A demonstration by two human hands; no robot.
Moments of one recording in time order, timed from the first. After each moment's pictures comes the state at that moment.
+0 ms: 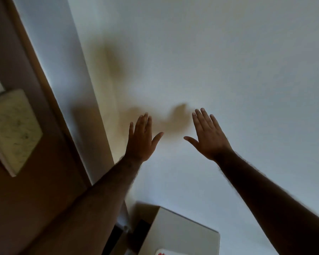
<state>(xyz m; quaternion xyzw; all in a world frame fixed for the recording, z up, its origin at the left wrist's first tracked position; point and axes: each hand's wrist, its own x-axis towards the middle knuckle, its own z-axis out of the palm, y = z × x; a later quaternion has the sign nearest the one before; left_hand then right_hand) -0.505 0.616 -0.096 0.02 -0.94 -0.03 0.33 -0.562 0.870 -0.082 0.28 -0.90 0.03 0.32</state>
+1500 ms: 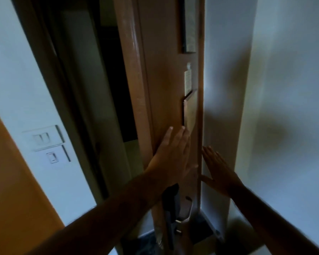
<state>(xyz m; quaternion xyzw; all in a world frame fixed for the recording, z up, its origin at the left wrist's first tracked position) -0.132 0.487 -0.001 0.18 -0.90 0.36 0.13 -0.360 0.553 -0.130 0.65 -0.71 0.23 0.13</state>
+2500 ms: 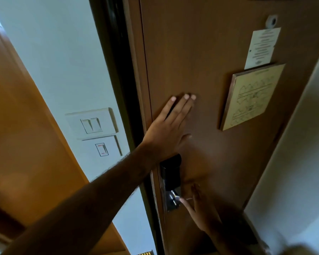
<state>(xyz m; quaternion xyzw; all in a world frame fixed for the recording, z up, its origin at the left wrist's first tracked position) 0.007 0.143 -0.032 0.24 -0.83 0.44 0.23 -0.125 0.272 -0.290 0.61 -0.75 0.22 -0.16</state>
